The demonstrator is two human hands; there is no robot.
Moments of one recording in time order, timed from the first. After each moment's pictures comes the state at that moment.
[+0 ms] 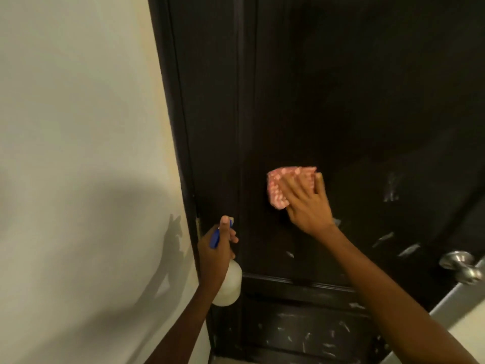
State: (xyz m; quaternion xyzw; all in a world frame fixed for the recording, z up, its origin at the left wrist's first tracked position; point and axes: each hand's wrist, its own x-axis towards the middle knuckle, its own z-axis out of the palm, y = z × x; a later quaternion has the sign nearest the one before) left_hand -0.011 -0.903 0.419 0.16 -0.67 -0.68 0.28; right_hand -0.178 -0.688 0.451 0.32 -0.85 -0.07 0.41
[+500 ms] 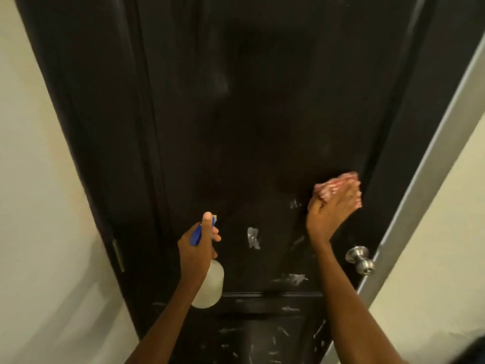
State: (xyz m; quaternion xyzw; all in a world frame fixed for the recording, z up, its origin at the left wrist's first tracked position) left_hand -0.058 -0.751 0.462 0.08 -0.65 -0.71 0.25; right_hand -0.186 -0.474 0.472 -0.11 -0.83 0.33 0.45
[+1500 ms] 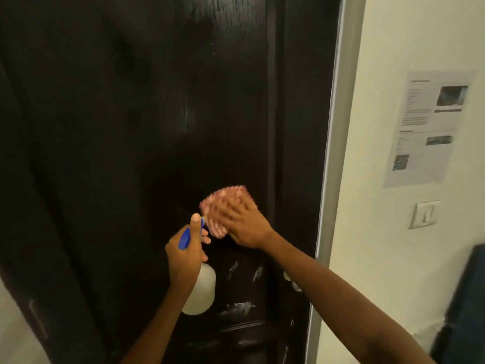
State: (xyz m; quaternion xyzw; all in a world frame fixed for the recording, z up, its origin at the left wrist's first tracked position) left_hand -0.067 -0.576 0.542 0.02 -0.68 -0.66 0.31; right_hand -0.201 -0.404 0.525 0.38 -0.83 -0.11 0.39
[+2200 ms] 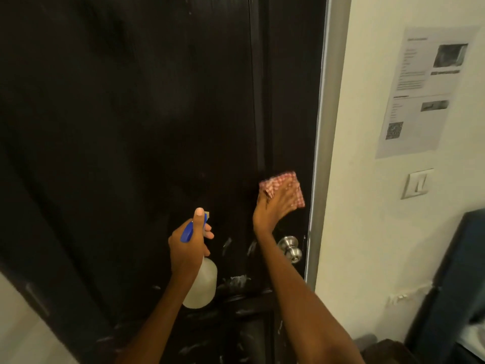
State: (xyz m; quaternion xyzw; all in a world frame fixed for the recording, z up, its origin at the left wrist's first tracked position) left_hand -0.064 -0.561 0.505 -0.01 -0.70 -0.66 0.26; right_hand -0.182 -0.389 0.479 -0.12 -0.74 0.54 0.38
